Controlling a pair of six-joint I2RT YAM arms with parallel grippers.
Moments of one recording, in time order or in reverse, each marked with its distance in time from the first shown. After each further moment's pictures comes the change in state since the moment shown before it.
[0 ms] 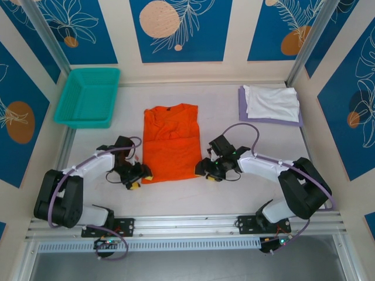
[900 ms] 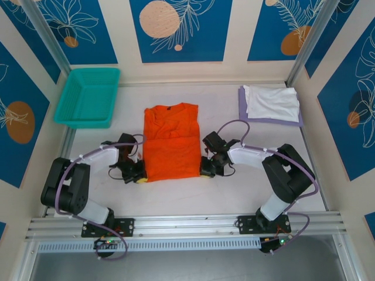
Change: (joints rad) left arm -0.011 0.101 0.057 0.011 -0.040 0.106; right arm 0.000 0.176 0.122 -0.108 0.056 -0.042
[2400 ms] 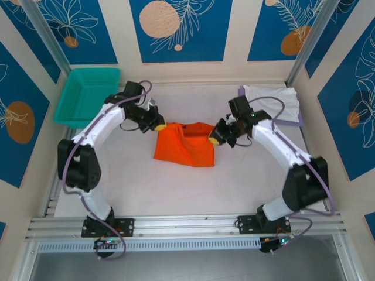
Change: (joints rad) left arm -0.010 0.331 0.856 -0.126 0.204 -0.122; right arm -0.310 -0.059 0.438 -0.310 -0.164 0.192
